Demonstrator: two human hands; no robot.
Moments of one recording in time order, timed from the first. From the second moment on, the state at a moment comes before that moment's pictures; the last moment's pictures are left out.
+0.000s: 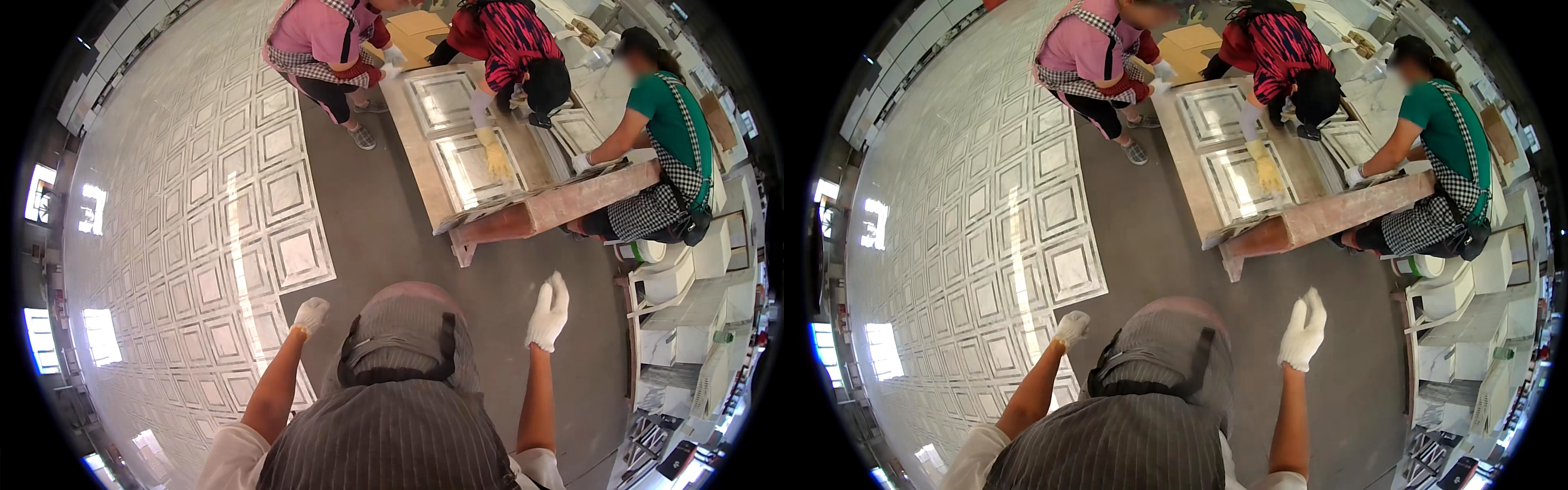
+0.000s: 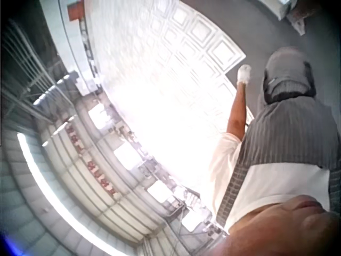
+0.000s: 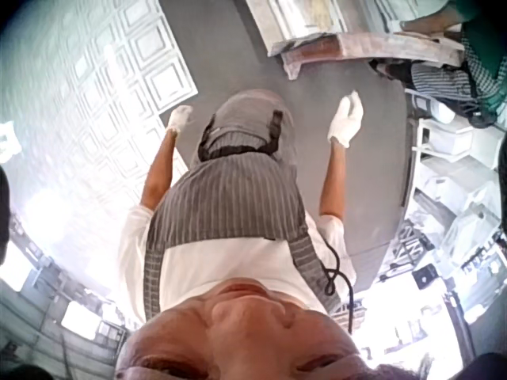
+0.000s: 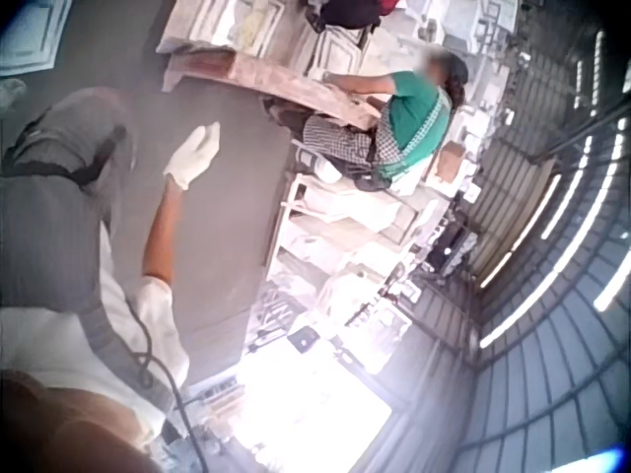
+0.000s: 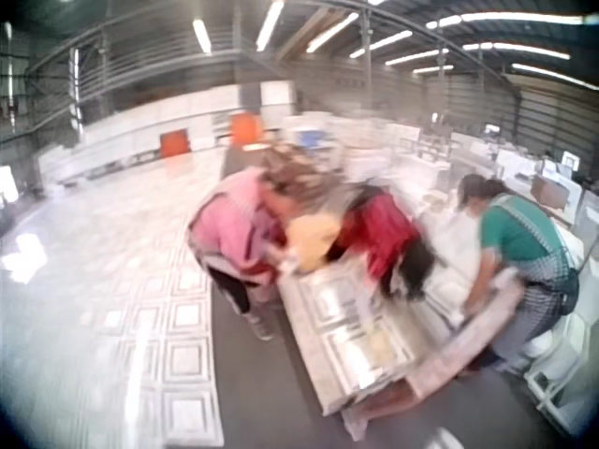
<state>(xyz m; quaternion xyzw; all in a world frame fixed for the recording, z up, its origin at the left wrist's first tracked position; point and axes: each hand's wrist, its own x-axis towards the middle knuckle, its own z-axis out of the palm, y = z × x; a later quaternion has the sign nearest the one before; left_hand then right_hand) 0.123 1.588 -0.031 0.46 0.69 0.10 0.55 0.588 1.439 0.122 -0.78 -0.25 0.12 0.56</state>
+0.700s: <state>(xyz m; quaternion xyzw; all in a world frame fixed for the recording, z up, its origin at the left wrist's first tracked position) 0.114 1.720 -0.035 0.40 0.71 0.03 0.57 0.665 1.667 0.151 -0.82 -0.45 -0.09 0.33</state>
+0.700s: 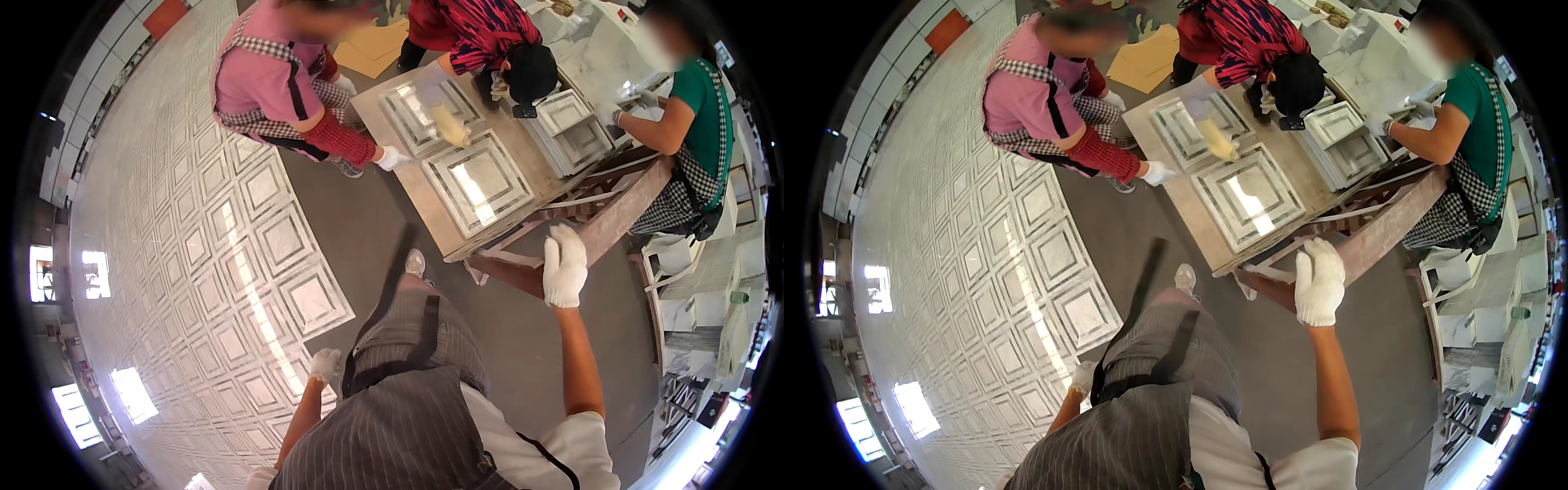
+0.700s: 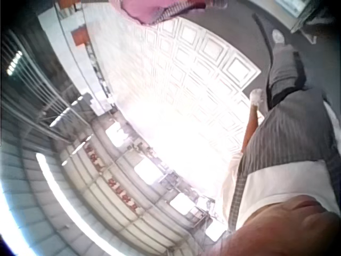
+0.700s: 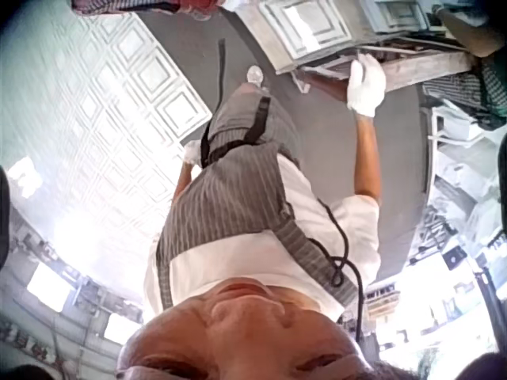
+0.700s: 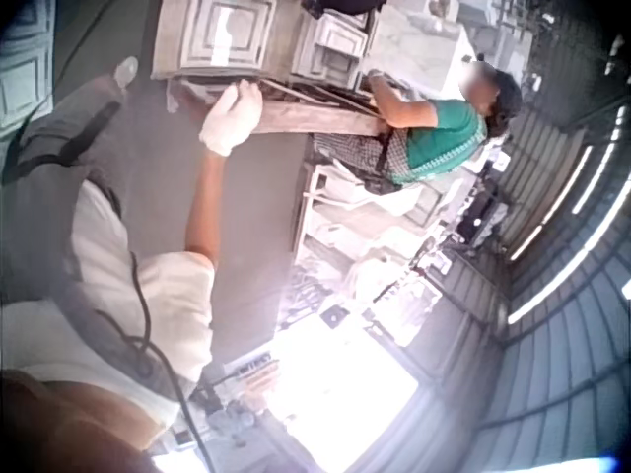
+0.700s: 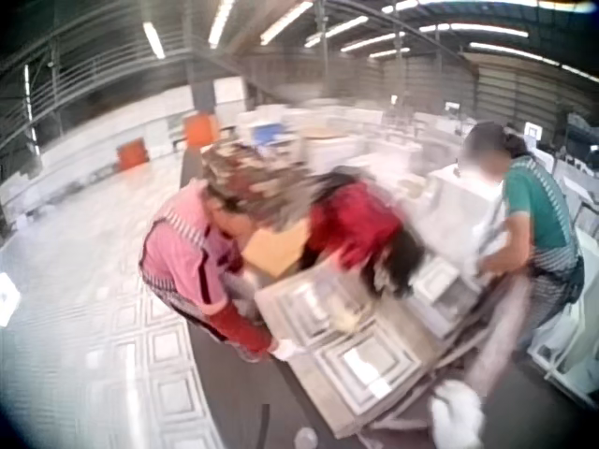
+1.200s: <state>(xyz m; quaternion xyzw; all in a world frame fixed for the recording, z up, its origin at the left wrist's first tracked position) 0.174 1.902 -0.018 0.41 0.72 -0.02 0.56 0.666 1.704 0.124 -0.86 -0.46 -0.07 0.19</state>
